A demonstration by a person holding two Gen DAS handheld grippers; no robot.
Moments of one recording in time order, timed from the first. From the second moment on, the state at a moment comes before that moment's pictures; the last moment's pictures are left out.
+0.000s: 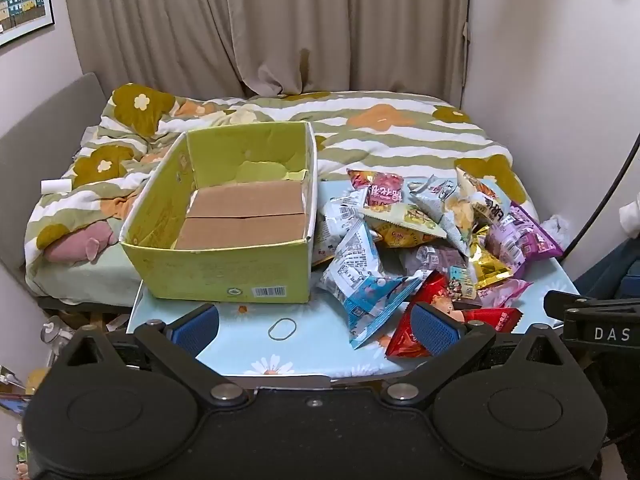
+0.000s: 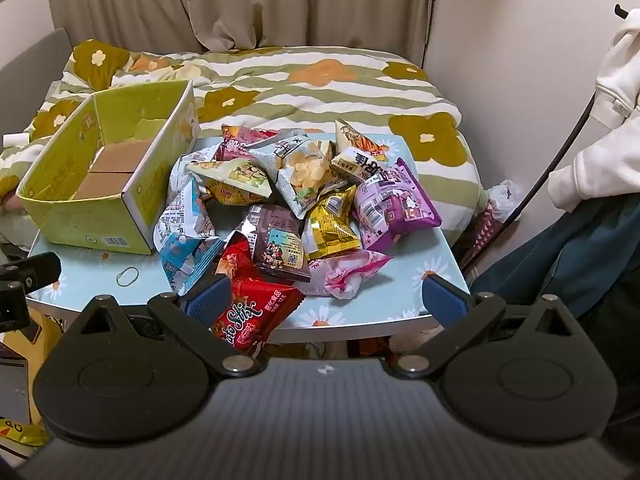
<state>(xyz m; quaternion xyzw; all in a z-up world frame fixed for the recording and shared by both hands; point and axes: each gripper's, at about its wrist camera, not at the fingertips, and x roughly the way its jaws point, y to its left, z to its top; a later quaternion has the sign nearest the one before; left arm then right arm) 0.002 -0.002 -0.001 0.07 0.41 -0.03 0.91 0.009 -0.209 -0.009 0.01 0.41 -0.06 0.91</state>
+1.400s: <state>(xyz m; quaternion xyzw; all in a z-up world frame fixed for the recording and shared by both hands) -0.001 0.004 0.007 0.06 0.38 -0.03 0.92 0.012 -0.207 -0.007 0.01 0.41 -0.06 0.91</state>
